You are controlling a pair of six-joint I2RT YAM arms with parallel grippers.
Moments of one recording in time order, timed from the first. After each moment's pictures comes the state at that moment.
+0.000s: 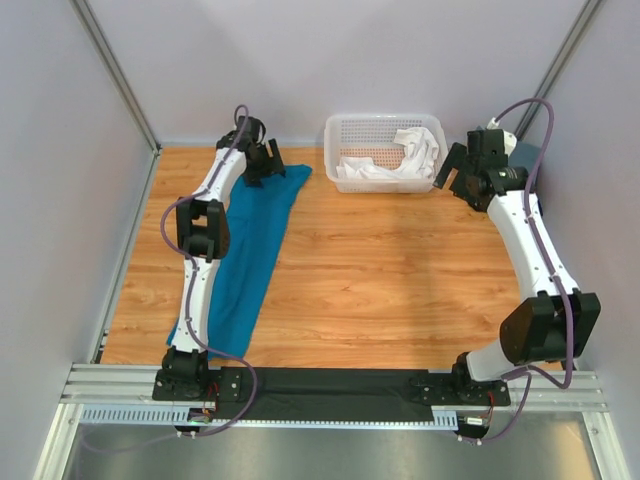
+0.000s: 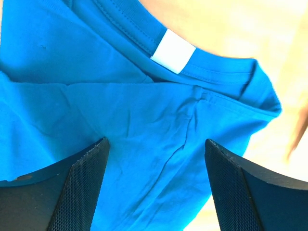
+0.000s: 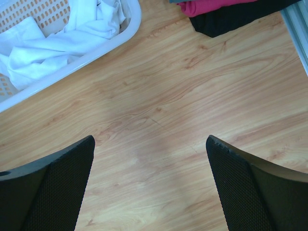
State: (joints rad) left arm -0.17 2.62 2.46 -0.83 0.11 -0.49; right arm 0.08 1.49 1.49 -0.80 0.26 0.48
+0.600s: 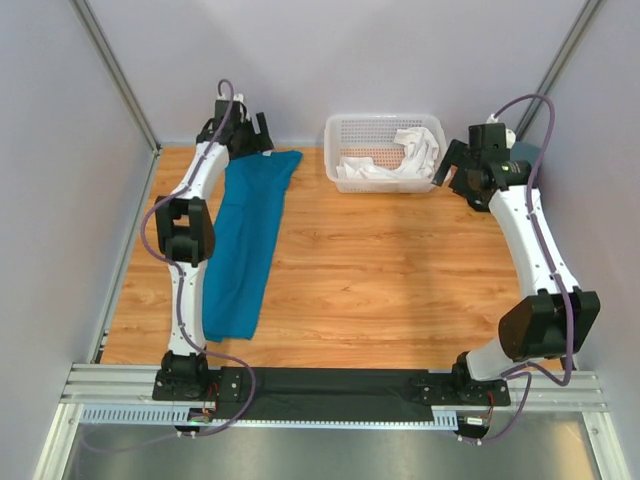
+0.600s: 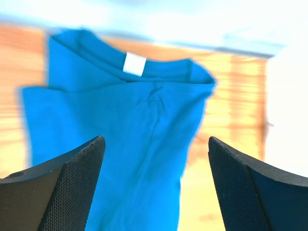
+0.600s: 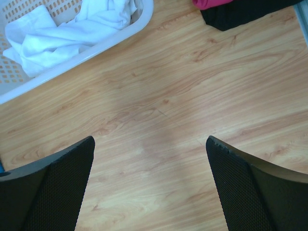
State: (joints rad) left arm -0.11 2.44 2.29 -0.52 0.13 -0.35; right arm 0.08 1.53 1.58 -0.87 0.22 0.47
